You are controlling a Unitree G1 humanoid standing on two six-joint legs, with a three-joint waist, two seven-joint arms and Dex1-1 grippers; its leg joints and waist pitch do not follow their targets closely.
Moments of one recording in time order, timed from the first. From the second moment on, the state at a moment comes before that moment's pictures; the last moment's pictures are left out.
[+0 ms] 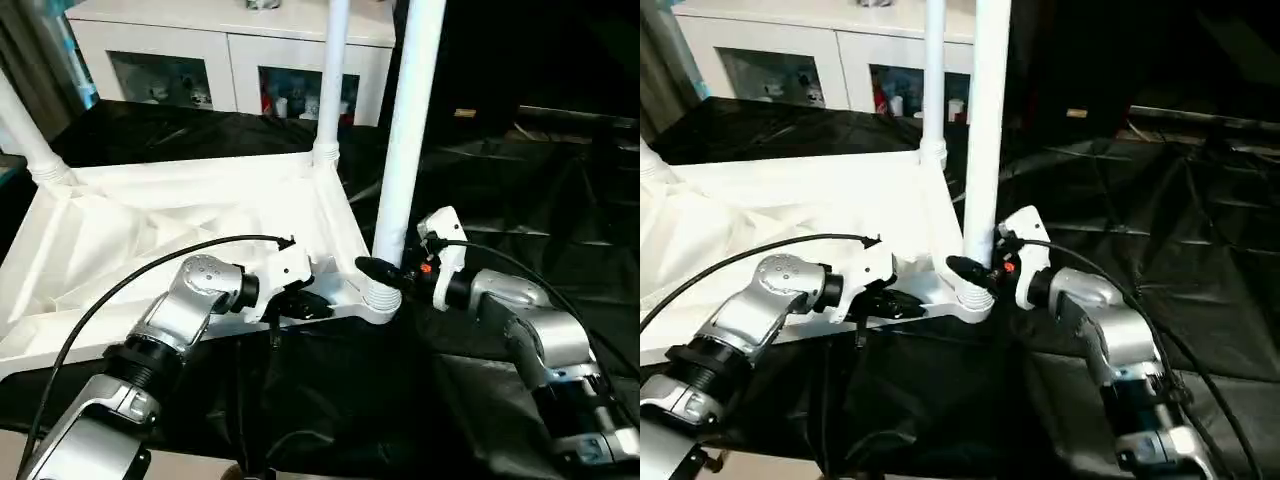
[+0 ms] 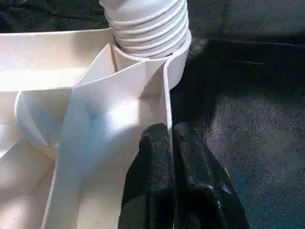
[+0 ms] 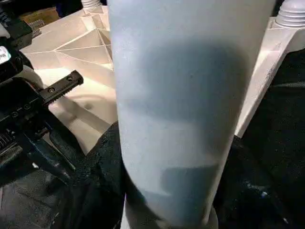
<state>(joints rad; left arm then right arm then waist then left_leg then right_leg) -0.58 0.37 -0.35 0.52 0.00 0.13 -1.16 -0.42 -0.33 0.11 0.22 0.34 0.46 0.76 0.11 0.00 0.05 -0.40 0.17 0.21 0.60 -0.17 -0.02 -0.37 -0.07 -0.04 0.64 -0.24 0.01</state>
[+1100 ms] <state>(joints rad) -0.60 0.35 -0.35 0.56 0.01 0.10 -1.15 -0.26 -0.24 -0.02 0.26 0.42 0.27 0.75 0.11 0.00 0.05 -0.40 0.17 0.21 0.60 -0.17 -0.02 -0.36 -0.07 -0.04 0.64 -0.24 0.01</state>
